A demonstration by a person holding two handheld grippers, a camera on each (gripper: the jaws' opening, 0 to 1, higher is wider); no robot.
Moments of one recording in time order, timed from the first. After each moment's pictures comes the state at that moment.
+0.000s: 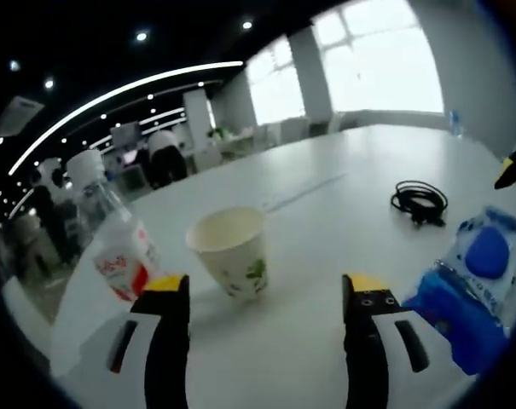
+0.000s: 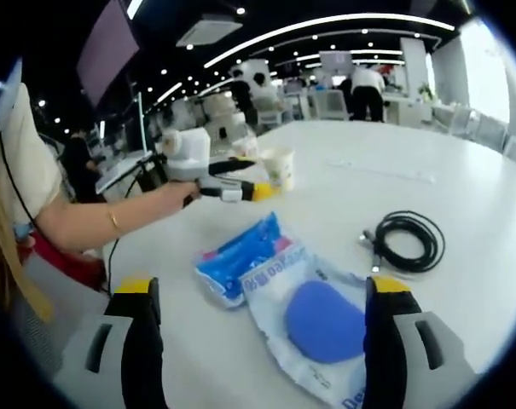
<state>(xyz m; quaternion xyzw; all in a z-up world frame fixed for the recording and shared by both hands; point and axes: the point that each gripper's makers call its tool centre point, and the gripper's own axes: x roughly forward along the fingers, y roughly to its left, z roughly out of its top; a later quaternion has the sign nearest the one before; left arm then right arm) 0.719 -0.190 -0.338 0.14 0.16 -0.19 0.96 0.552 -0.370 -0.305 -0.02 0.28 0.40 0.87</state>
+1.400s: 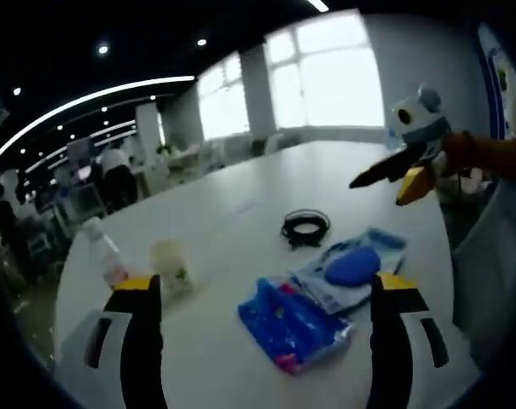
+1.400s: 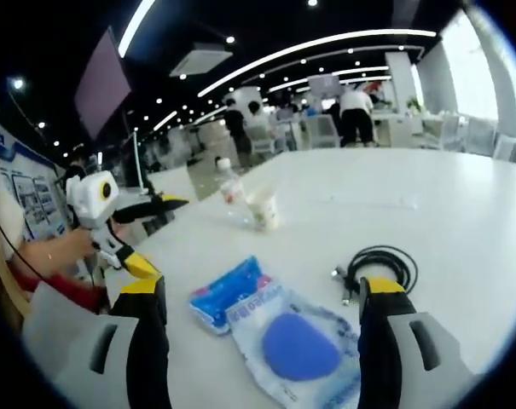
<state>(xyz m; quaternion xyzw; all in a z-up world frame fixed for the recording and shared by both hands) 0.571 -0.240 -0.256 0.12 0.15 -0.33 0.93 0.580 -0.400 -0.260 0.01 0.23 0.39 0.89</state>
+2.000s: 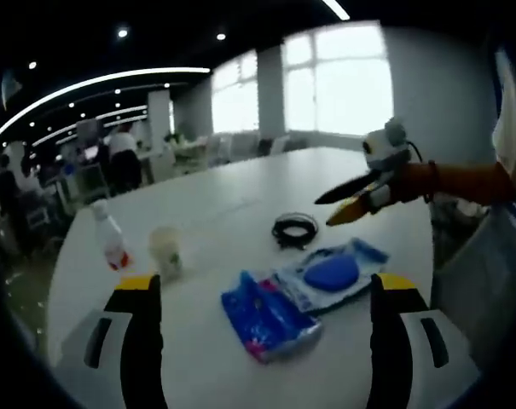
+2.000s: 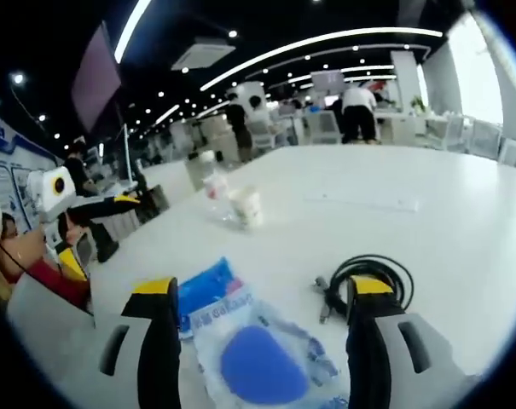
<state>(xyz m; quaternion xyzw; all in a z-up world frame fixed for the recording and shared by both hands) 0.541 -0.244 -0.244 0.08 0.16 -0.31 0.93 0.632 -0.407 -0.295 -0.02 0.24 0.39 0.89</state>
